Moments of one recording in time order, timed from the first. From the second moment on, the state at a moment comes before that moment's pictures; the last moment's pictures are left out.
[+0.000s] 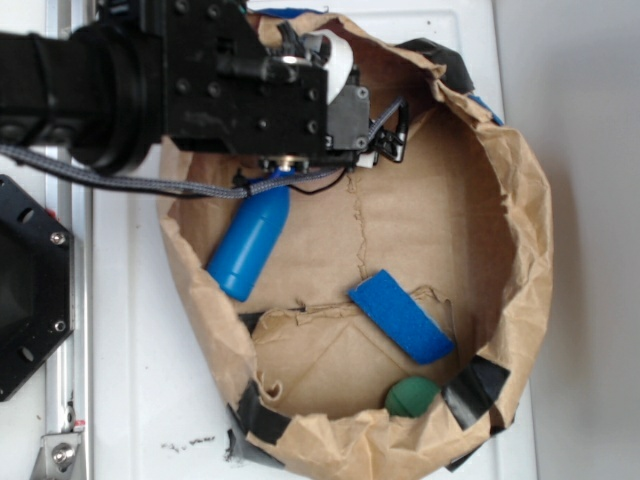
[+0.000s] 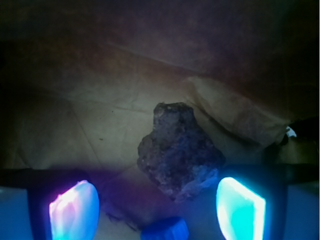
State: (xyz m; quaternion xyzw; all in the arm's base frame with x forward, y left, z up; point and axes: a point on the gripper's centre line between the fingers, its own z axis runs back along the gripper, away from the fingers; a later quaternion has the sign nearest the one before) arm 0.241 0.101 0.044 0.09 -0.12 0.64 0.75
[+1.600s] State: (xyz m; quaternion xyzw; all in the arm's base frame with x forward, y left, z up) arm 0.222 0.113 0.024 0.12 -0.10 0.68 0.71
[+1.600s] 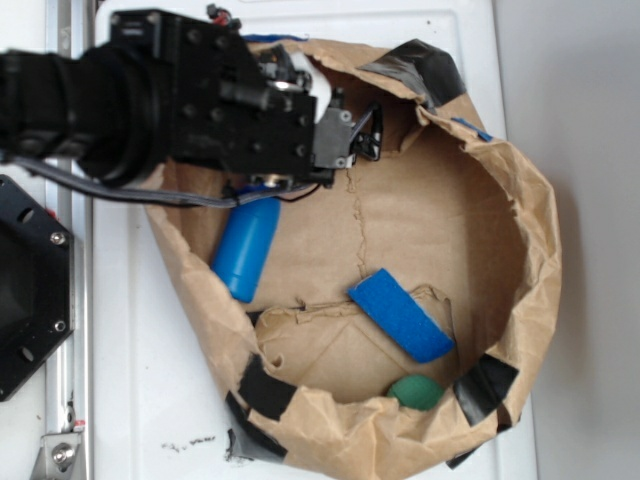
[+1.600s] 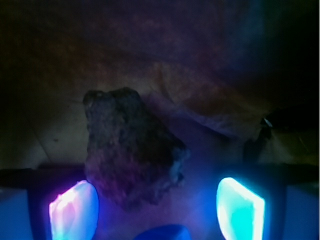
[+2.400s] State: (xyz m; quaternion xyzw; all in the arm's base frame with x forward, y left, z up) arm 0.224 0.114 0.023 0.12 -0.11 0.69 0.71
